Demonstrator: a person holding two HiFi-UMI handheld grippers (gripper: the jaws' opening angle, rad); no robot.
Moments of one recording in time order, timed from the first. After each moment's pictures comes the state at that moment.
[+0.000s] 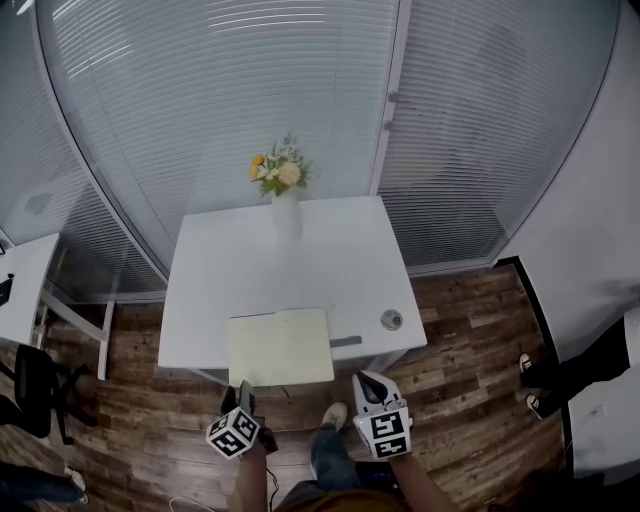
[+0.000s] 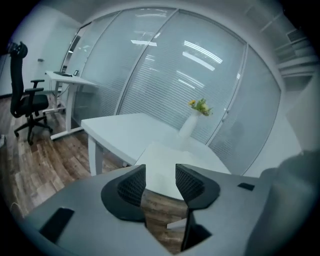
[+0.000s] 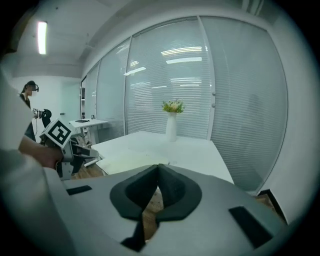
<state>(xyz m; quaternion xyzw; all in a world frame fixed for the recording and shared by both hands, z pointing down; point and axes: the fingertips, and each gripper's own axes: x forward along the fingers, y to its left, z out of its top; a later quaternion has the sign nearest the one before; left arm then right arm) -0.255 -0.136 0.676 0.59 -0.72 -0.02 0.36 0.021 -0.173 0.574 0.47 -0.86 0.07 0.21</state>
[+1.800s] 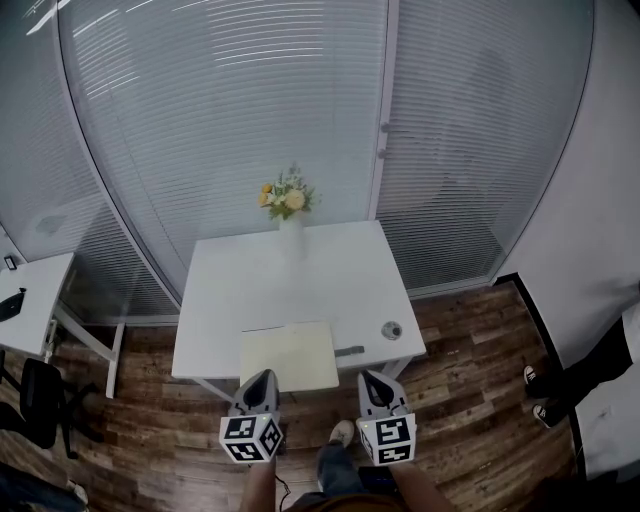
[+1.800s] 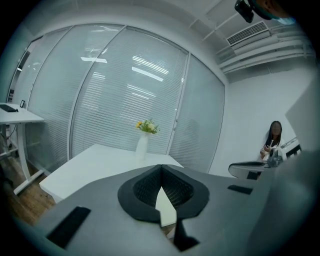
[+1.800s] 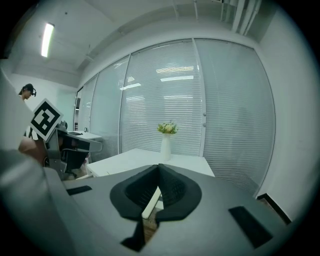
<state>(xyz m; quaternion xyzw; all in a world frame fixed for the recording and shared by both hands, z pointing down) -0.171 -0.150 0.516 0.77 -0.61 0.00 0.18 0.018 -0.152 0.499 0.52 -0.85 0.02 0.13</state>
